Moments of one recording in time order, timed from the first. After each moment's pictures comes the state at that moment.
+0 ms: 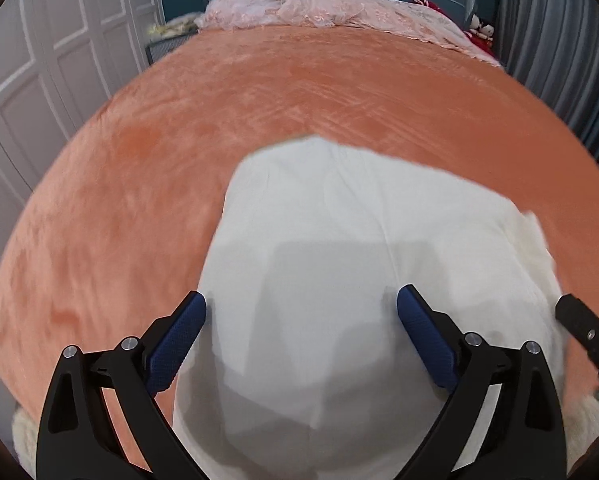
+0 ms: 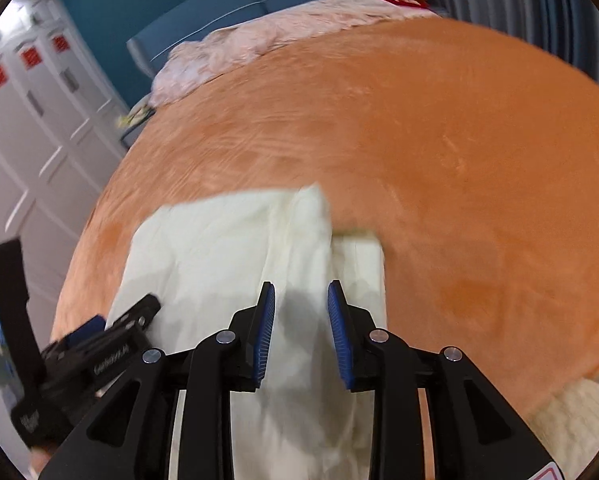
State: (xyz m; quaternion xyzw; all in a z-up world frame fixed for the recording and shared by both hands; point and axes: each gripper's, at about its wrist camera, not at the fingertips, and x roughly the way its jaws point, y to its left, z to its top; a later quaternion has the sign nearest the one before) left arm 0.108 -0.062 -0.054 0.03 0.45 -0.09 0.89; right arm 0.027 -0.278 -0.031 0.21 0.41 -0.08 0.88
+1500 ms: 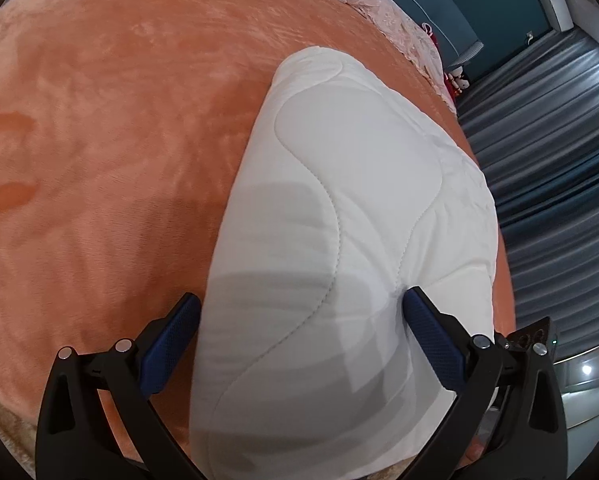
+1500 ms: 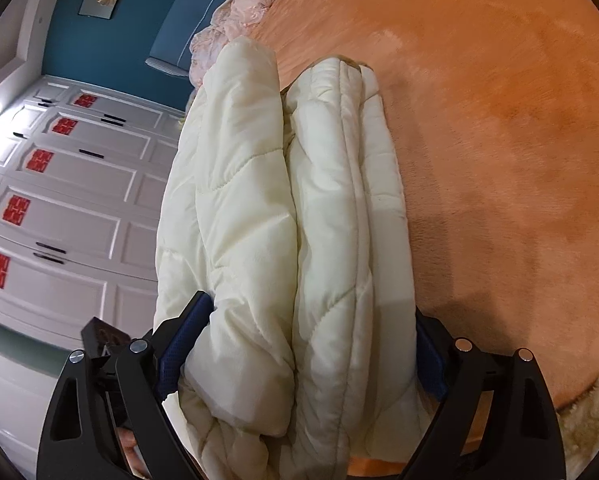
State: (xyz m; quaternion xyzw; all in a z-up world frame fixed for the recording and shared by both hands) left arm 0.073 0.040 -0.107 -0.24 0.52 -0.21 0.79; right arm -0.008 -0.307 -0.127 0.46 0.43 0.08 0.78
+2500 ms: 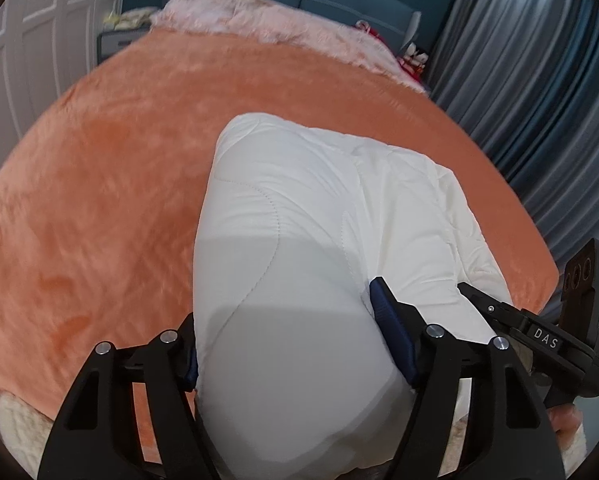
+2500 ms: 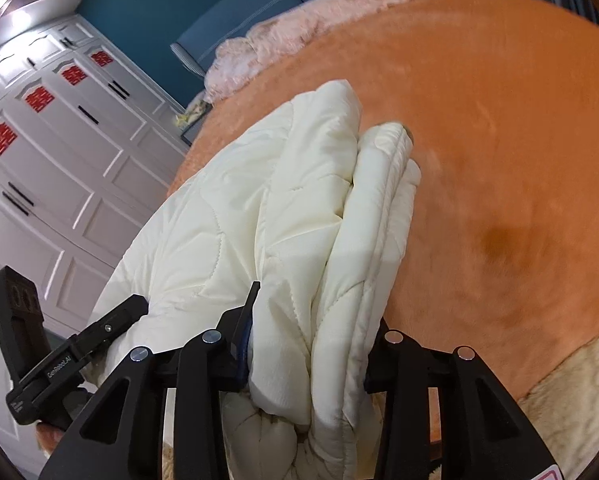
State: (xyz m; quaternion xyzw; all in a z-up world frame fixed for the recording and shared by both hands) left arm 0.044 -0.007 0.018 -0.06 0.43 -0.23 0.87; right arm -0.020 -0.283 -0.009 0.29 0.39 0.03 0.87
